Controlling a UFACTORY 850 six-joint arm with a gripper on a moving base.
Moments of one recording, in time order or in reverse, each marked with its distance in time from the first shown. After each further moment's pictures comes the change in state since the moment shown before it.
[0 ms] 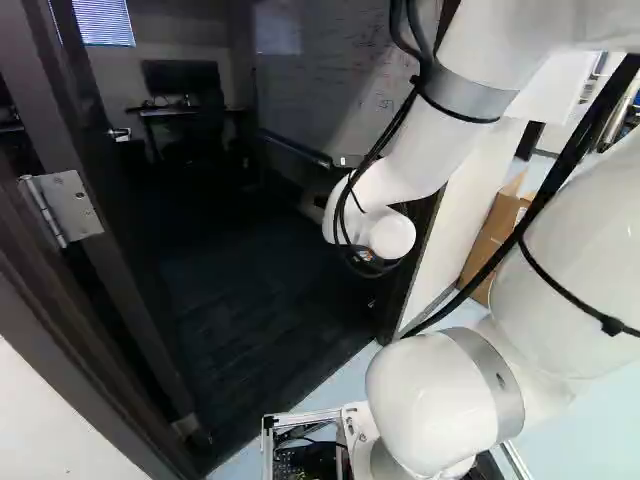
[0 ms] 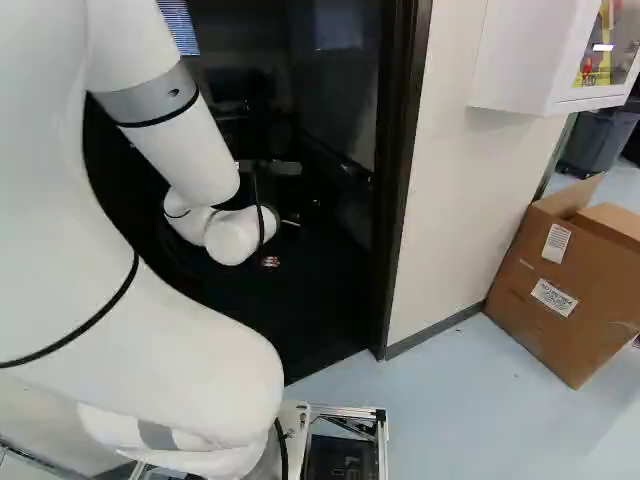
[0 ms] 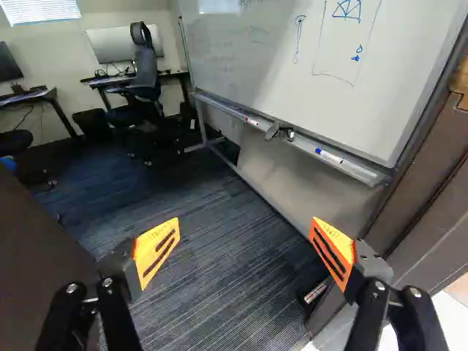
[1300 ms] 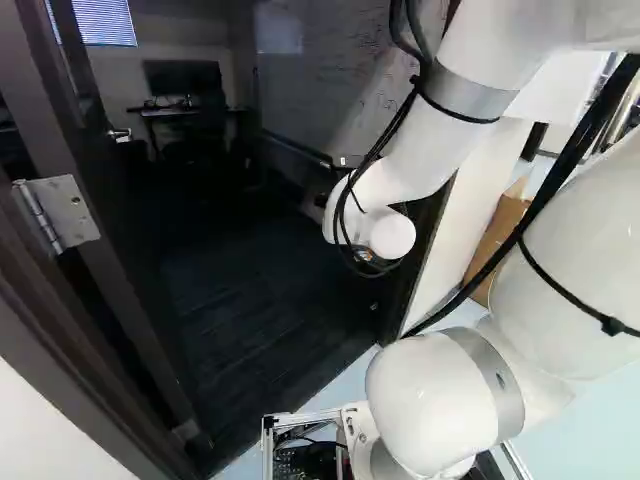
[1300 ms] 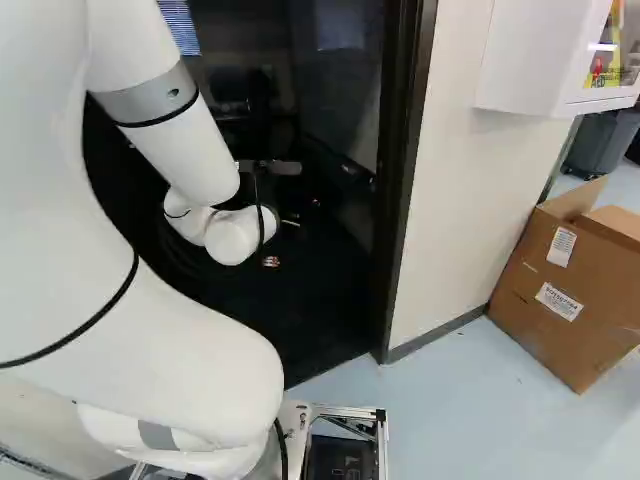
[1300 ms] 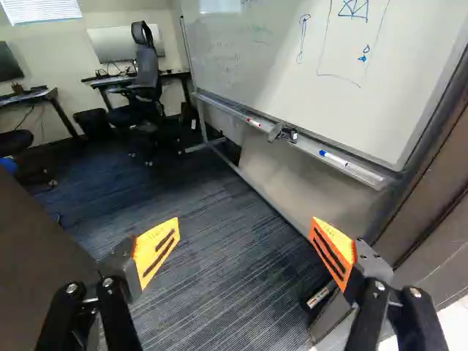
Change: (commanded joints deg) arm 0.0 0.0 0.0 0.0 0.0 0.0
